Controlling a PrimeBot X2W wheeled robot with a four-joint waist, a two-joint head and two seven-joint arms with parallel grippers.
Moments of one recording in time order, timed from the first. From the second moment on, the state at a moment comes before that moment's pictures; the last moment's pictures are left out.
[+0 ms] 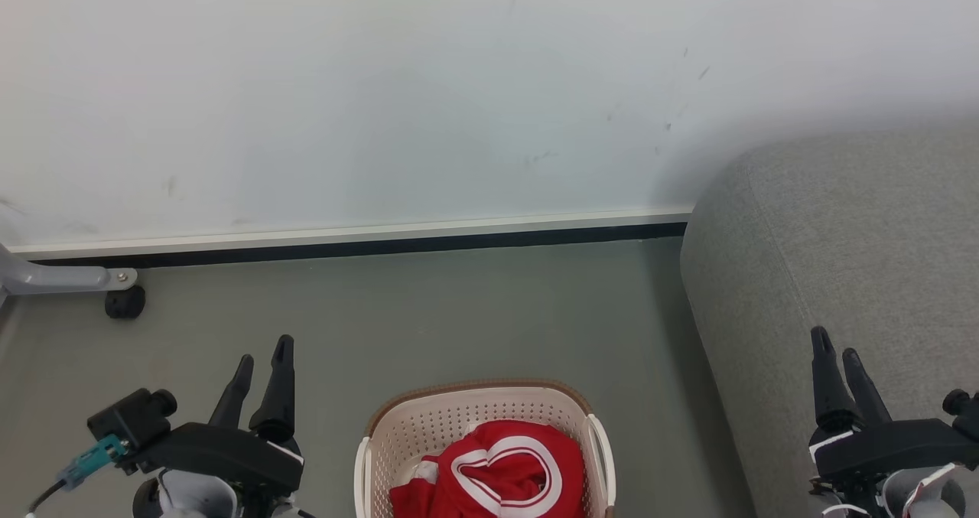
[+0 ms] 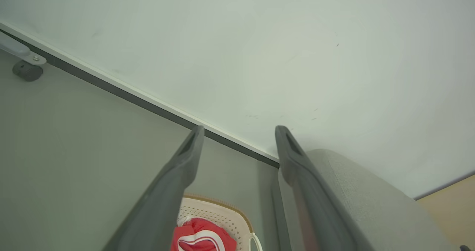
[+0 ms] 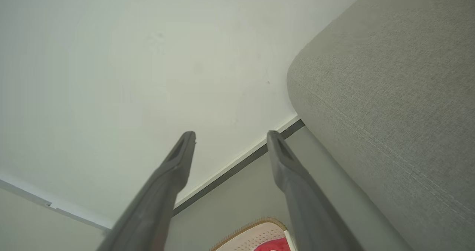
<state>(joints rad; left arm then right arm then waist) -0.18 0.17 -0.20 0.31 -0.97 -0.01 -0.08 -0.13 -0.18 0.08 0.26 0.93 0.04 -0.08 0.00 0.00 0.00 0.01</state>
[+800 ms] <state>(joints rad) -0.21 0.21 -0.27 0.33 -0.67 0.07 -0.17 -0.15 -0.23 0.20 0.26 0.60 -0.02 -0.17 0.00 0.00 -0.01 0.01</state>
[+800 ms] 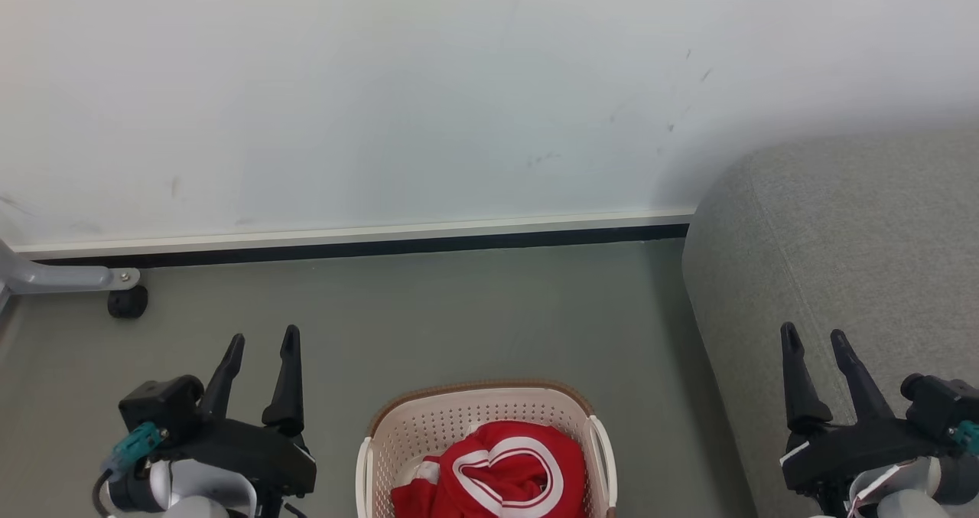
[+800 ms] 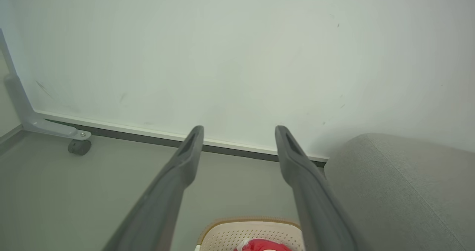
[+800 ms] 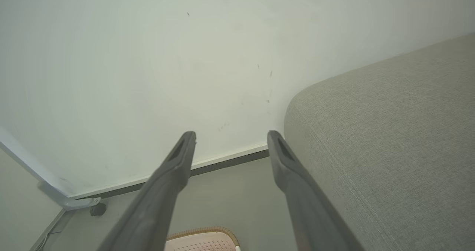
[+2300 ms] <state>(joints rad) -0.25 0.22 -0.31 0.40 -0.44 0.12 -0.22 -0.18 -0.26 0.27 0.32 0.39 -0.04 -0.24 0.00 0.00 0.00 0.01</state>
